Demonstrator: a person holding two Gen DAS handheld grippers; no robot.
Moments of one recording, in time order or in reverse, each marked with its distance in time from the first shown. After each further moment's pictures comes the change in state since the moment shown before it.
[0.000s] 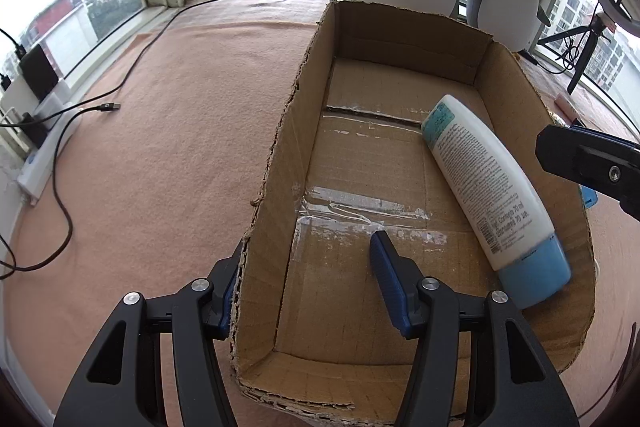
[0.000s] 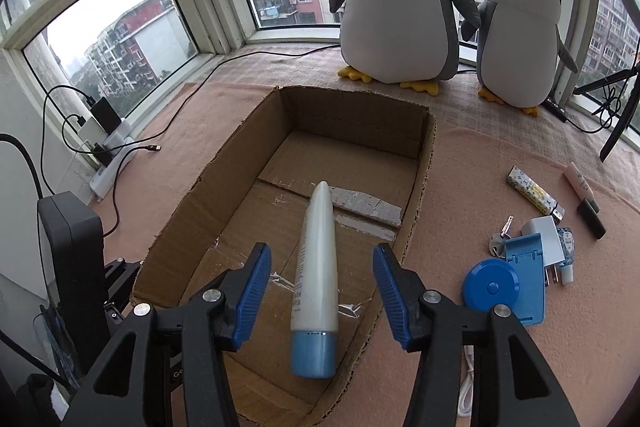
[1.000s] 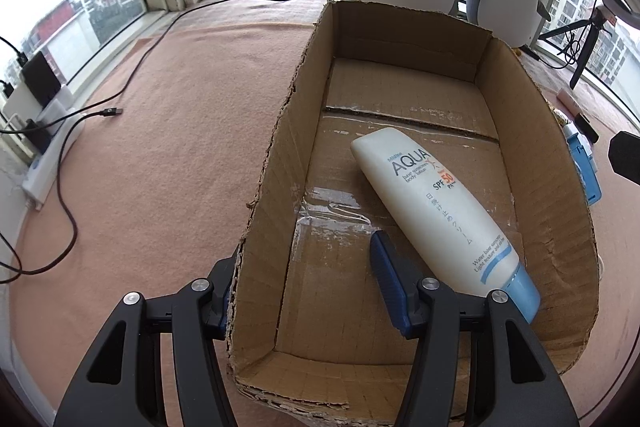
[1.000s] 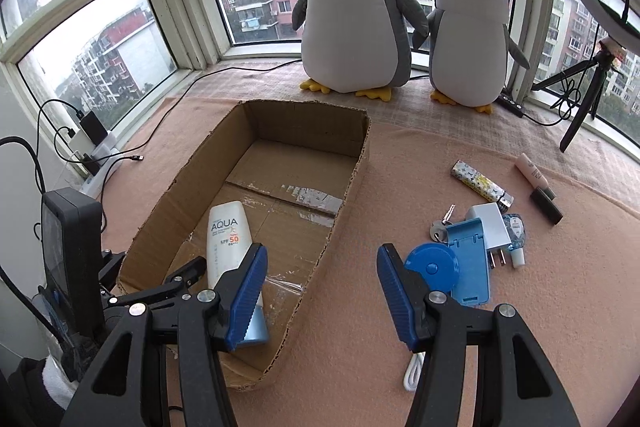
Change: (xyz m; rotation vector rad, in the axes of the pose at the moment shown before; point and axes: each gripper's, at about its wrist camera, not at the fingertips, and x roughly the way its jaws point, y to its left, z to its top) left arm 0.000 0.000 0.000 0.017 -0.004 0.020; right arm -0.035 -0.036 -0.018 0.041 -0.039 -0.062
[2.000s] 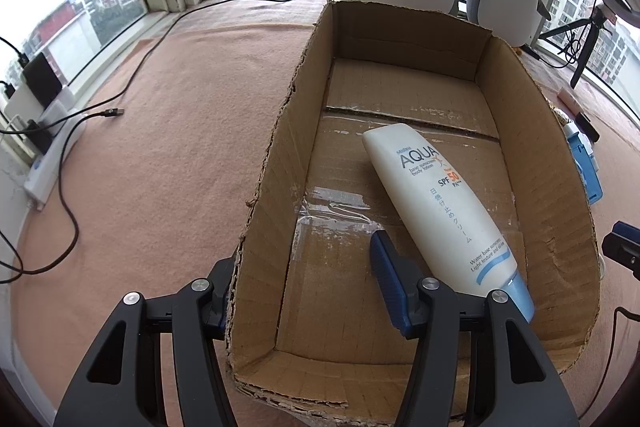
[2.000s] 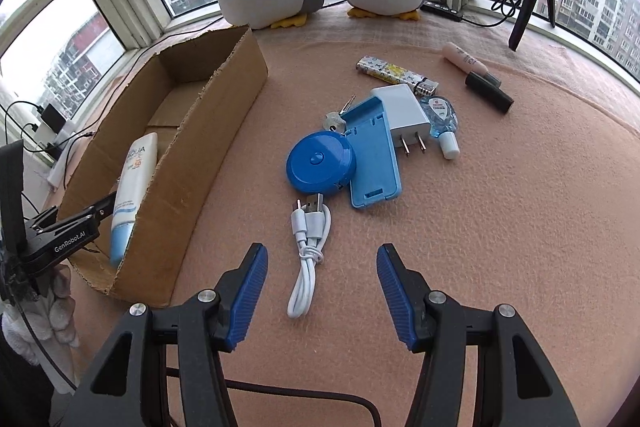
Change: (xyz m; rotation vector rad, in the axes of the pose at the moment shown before) left arm -0.001 0.001 -0.002 0.002 -0.004 0.006; right arm 0.017 -0.082 -0.062 0.113 0.131 -0.037
